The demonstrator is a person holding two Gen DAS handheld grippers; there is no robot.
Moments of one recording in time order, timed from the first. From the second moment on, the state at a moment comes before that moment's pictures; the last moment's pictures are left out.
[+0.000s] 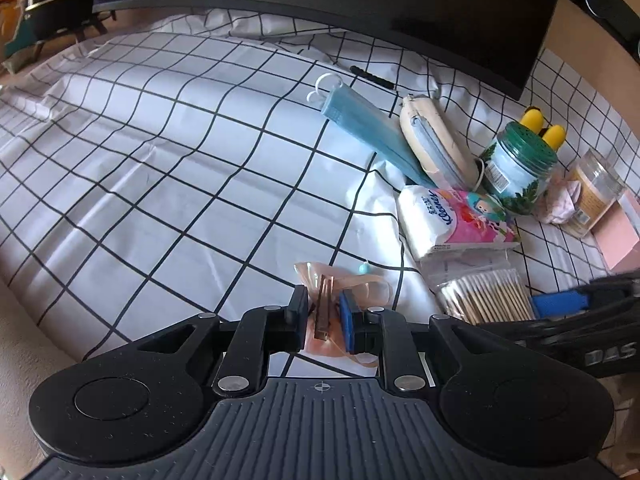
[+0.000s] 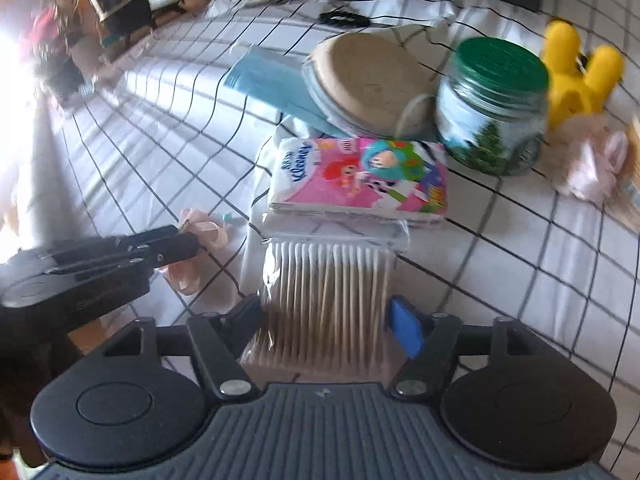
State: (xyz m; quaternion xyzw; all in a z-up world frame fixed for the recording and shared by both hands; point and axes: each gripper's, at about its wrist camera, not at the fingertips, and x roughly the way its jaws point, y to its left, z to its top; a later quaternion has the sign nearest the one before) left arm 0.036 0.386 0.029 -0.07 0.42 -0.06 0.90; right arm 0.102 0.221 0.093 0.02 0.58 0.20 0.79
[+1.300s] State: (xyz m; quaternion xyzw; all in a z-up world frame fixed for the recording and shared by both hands) left arm 0.032 0.046 0.126 0.06 0.38 -0.44 0.81; right arm 0.003 -0.143 0.218 -0.01 0.44 -0.03 0.90
